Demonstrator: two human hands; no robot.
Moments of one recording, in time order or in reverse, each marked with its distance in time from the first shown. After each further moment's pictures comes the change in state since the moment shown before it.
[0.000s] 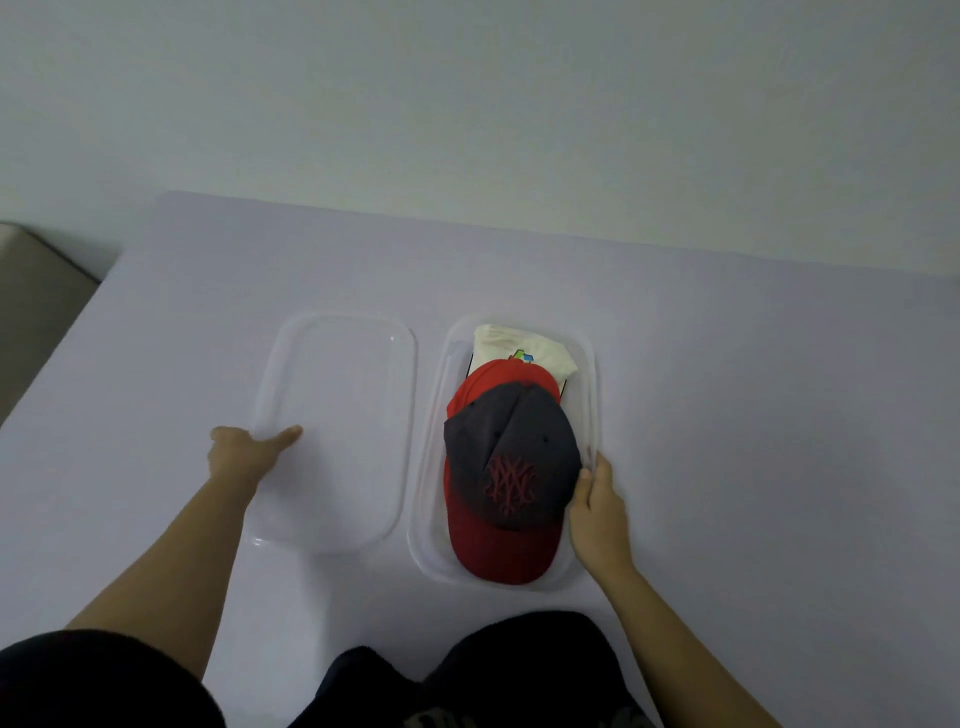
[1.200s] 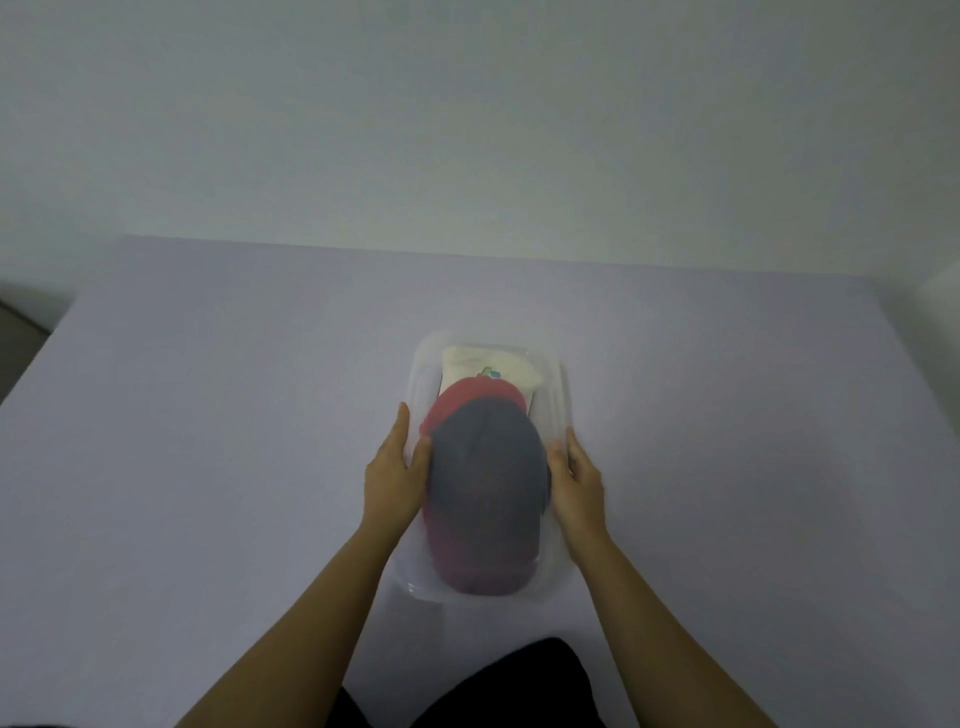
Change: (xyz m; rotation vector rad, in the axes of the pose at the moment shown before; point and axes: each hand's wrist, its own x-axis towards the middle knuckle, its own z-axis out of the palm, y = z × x) left_hand -0.158 0.057 0.089 -0.068 -0.362 0.631; right_hand 0.005 -0.034 -0.012 0.285 0.076 0.062
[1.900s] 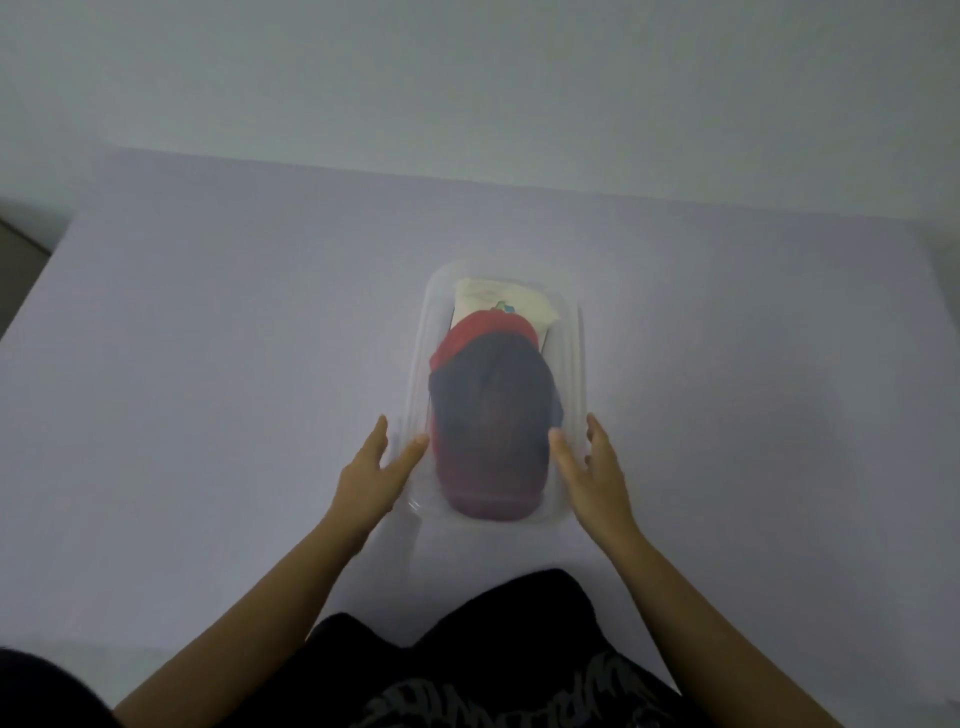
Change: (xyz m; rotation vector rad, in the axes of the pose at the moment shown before) left_hand -0.051 -0.048 -0.025 -0.206 -0.177 -0.338; right_hand -0.031 0.046 -0.019 -0.147 -0.109 -0.017
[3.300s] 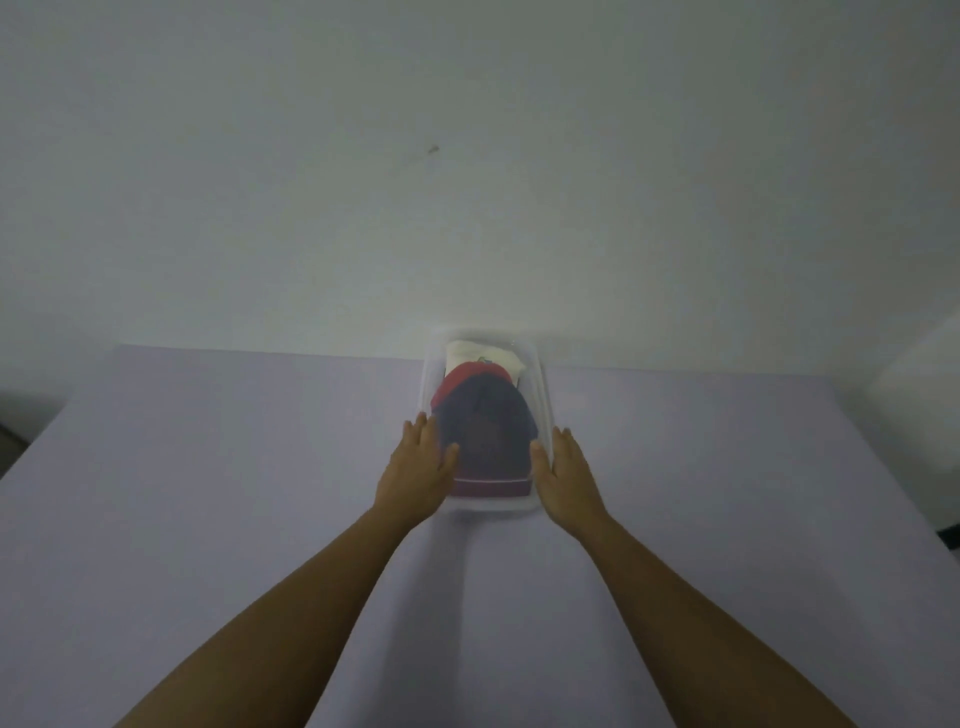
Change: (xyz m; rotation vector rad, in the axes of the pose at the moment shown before) left_hand 0.092 0.177 0.021 0.535 0.160 0.541; right_hand 0.124 -0.135 -0.019 -0.219 0.051 -0.188
